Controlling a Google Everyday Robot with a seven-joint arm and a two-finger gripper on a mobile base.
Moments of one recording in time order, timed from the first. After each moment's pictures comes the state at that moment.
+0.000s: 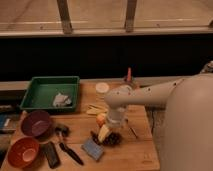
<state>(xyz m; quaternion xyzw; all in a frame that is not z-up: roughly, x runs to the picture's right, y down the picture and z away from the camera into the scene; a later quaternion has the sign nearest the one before) 0.029 0.251 0.767 -0.44 0.18 0.45 0.76</state>
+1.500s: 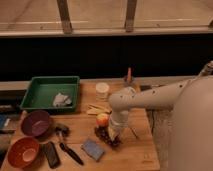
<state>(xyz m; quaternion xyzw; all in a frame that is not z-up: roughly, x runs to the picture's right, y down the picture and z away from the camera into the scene) 0.066 0.250 0.751 -0.39 0.21 0.49 0.75</state>
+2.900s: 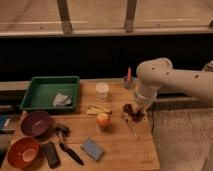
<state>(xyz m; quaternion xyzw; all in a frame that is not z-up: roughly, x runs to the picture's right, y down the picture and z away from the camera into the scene) 0.155 0.092 0.715 -0.29 0.19 0.58 0.74</state>
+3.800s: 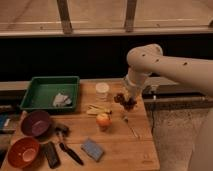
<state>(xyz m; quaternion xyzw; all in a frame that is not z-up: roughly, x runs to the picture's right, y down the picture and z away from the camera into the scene) 0.125 0.047 0.715 -0.28 0.16 0.57 0.76</state>
